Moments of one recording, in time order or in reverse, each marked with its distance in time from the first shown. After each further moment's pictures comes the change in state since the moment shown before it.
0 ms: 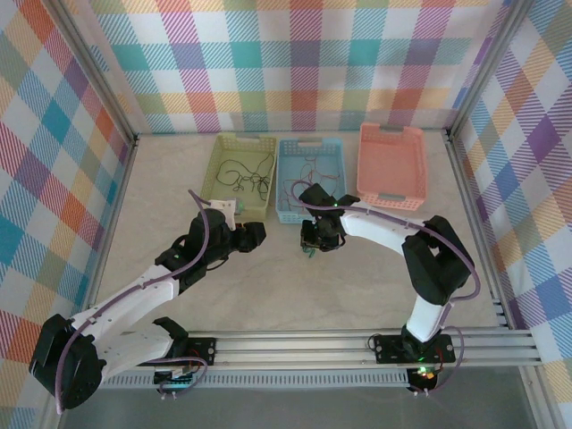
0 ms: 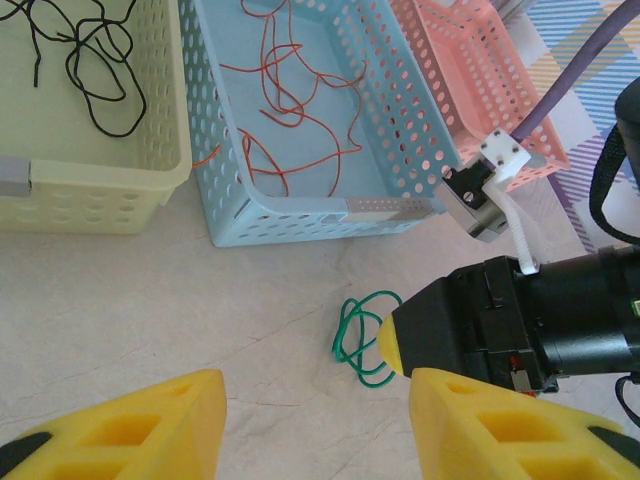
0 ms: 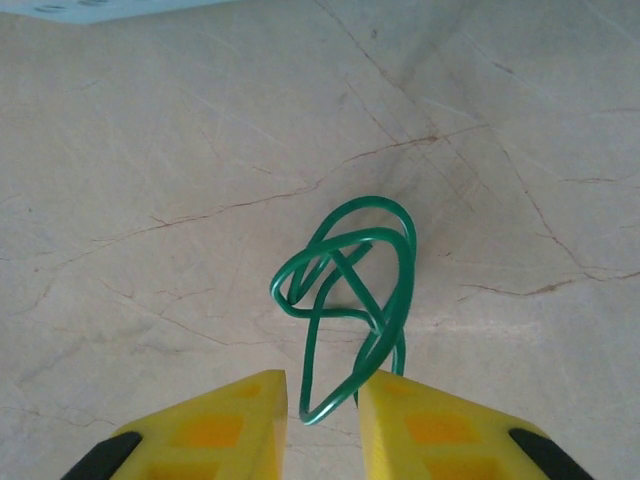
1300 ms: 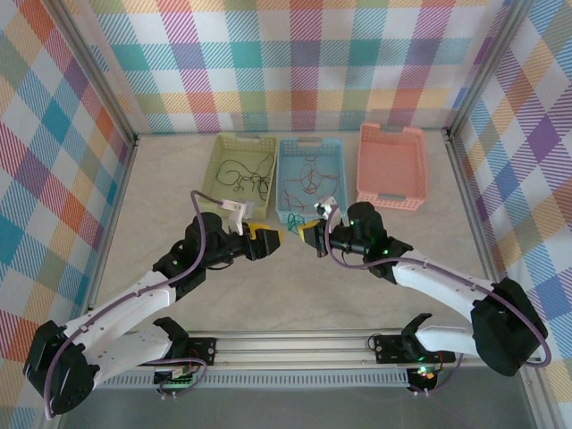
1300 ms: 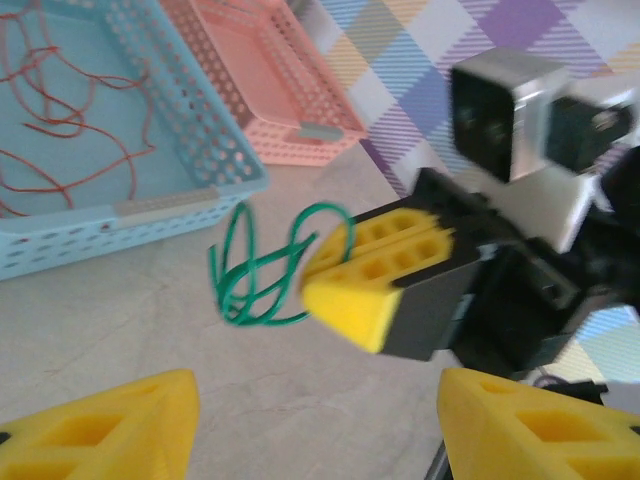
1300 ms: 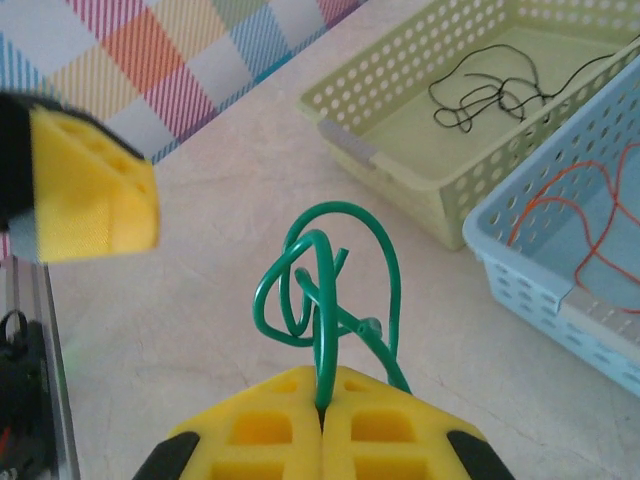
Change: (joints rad) left arm -0.077 -0.060 -0.011 0.143 0.257 0.005; right arm -0.033 -0.548 -0.586 0.914 -0.300 -0.570
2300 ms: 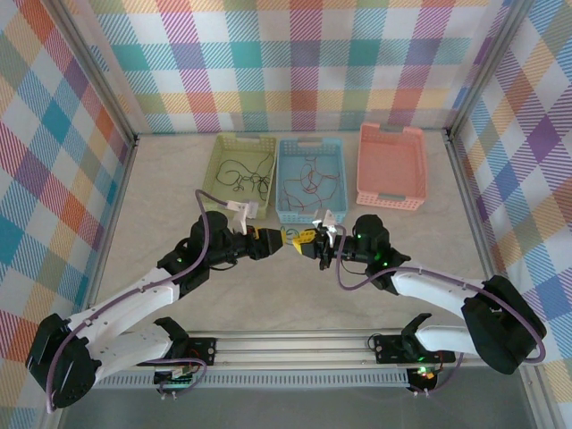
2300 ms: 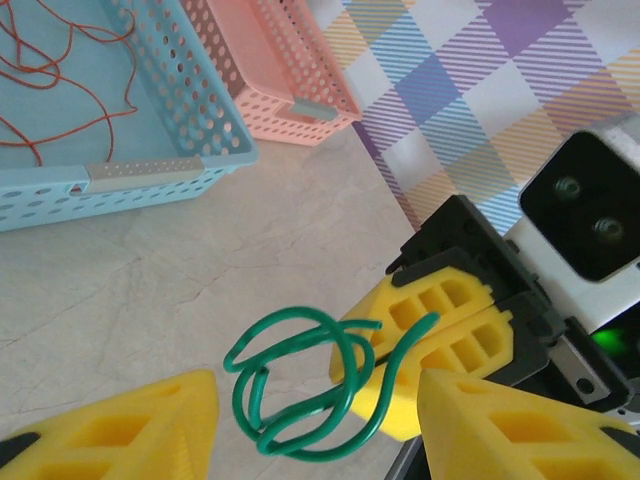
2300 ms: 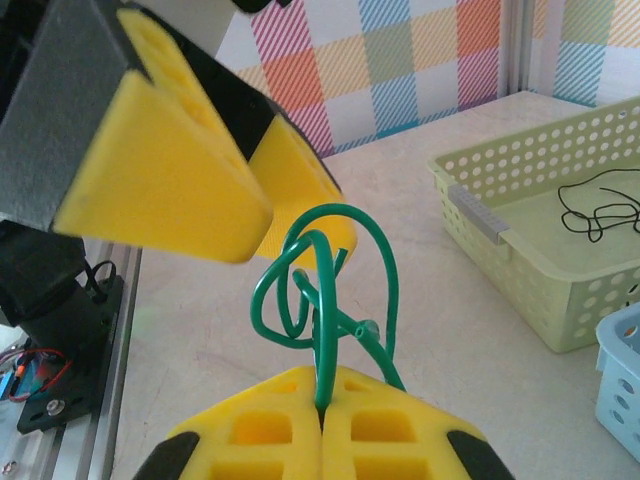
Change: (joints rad) left arm -0.015 0.040 0.019 -0.008 0.006 -0.098; right arm 0.009 0.011 -0.132 0.350 -0.220 -0.133
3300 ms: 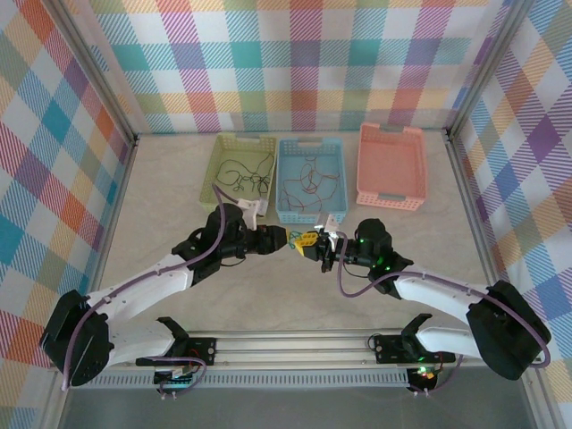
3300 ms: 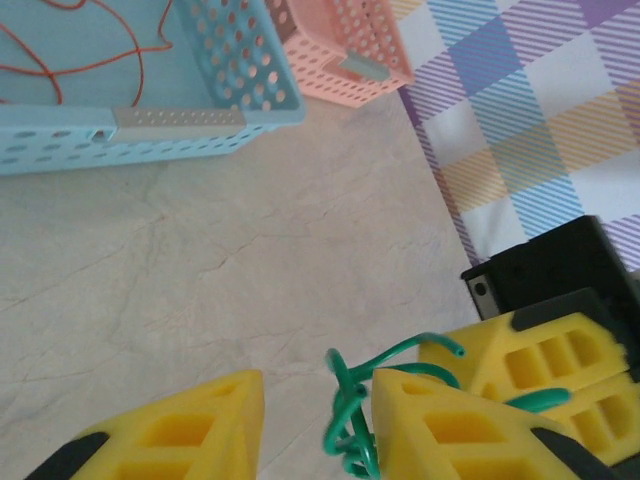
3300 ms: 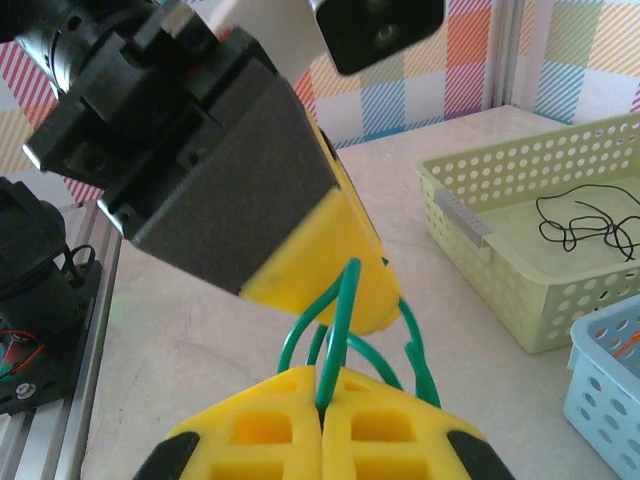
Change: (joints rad) left arm 0.000 0.164 0.071 -0.054 0.008 -0.037; right arm 0.009 -0.044 -0.036 -0.001 0.043 -0.065
